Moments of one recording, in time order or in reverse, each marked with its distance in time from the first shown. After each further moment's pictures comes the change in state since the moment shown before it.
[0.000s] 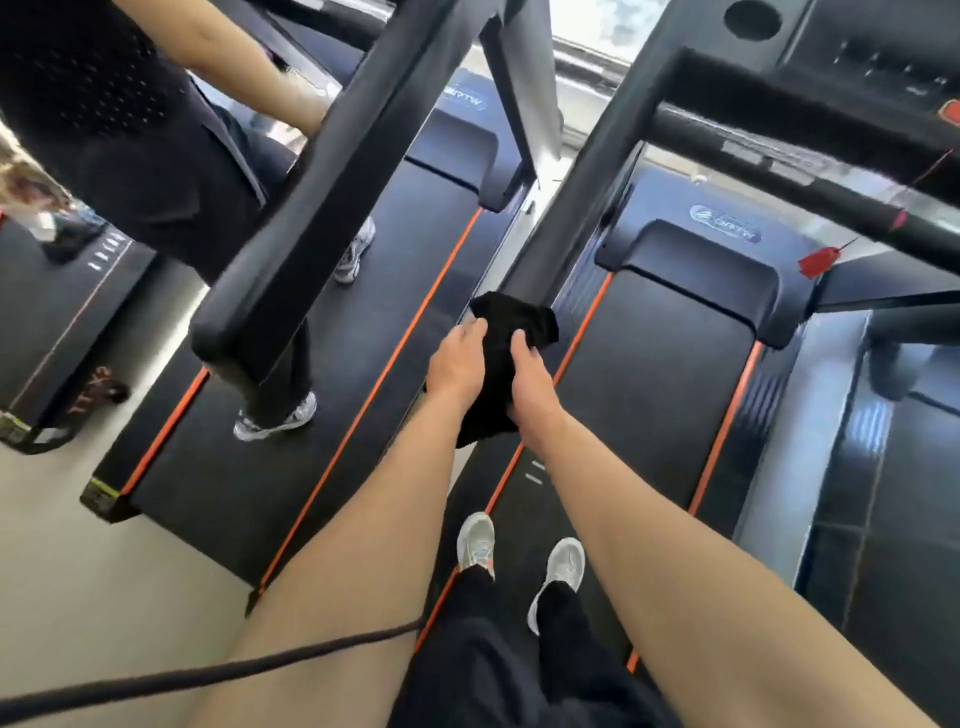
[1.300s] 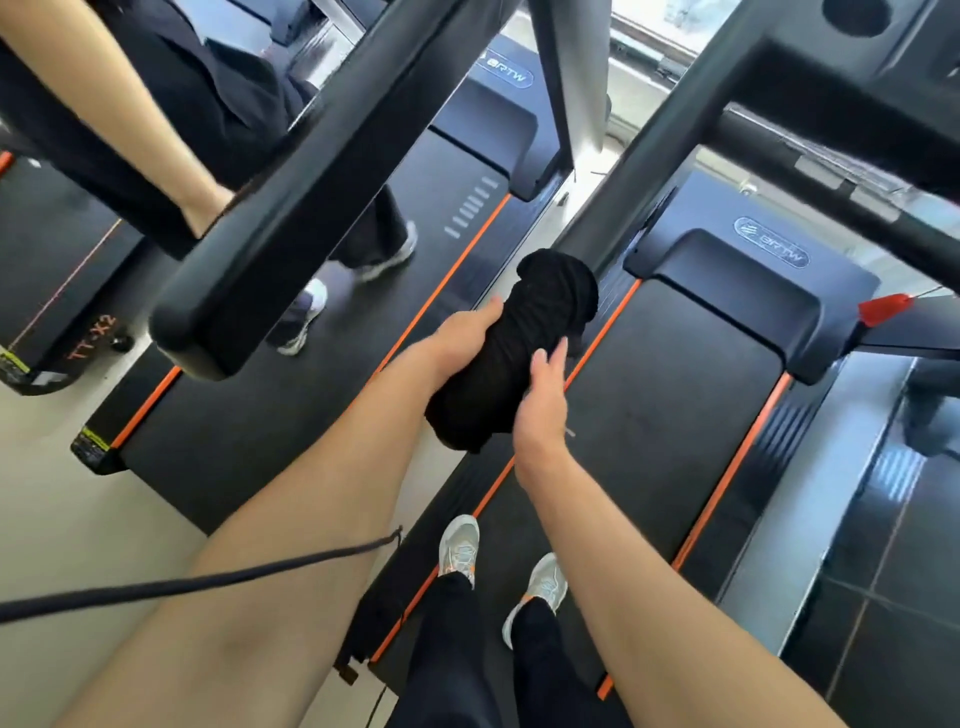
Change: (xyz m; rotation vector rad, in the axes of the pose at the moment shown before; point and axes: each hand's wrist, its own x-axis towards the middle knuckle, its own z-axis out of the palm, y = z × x) left_hand 0.050 0.034 -0.006 -0.056 -0.259 -0.159; right_hand 0.012 -0.015 0.001 0.158 0.070 -0.264
